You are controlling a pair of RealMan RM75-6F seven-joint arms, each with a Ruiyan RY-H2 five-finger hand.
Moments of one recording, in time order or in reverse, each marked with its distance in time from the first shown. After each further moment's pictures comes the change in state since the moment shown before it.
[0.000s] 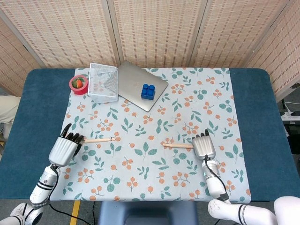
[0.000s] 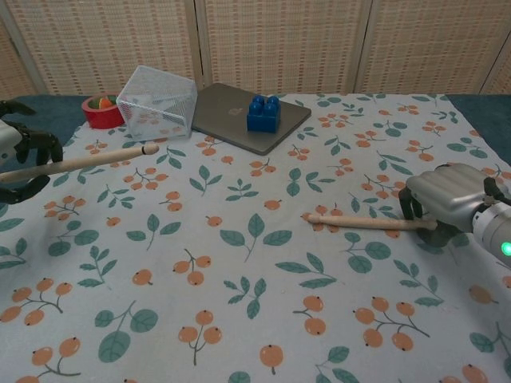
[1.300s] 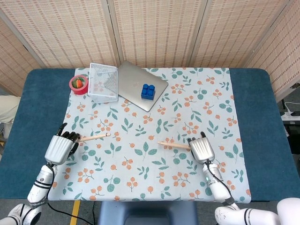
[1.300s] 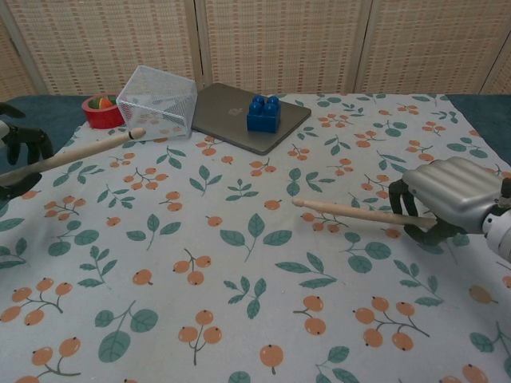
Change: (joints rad) left arm 0.007 0.050 -0.029 -0.084 -0.055 -0.062 -0.074; right arm -0.026 0.044 -0.096 0.011 -0.259 0.053 0.270
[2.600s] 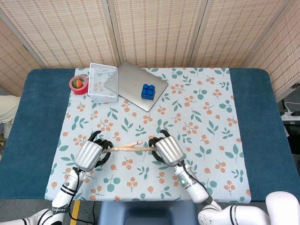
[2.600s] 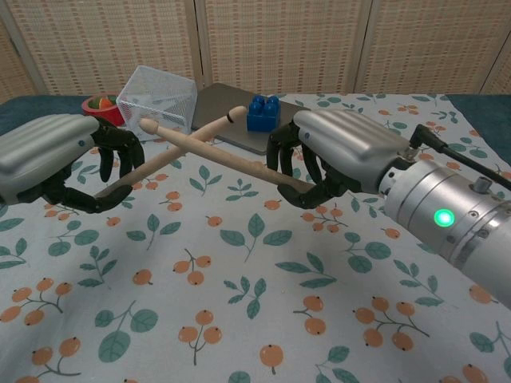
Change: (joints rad) left arm -0.060 0.045 -0.024 -0.570 -0.057 -0.157 0.197; right arm 0.090 -0.089 0.121 -0.174 -0.202 -0.043 0.189
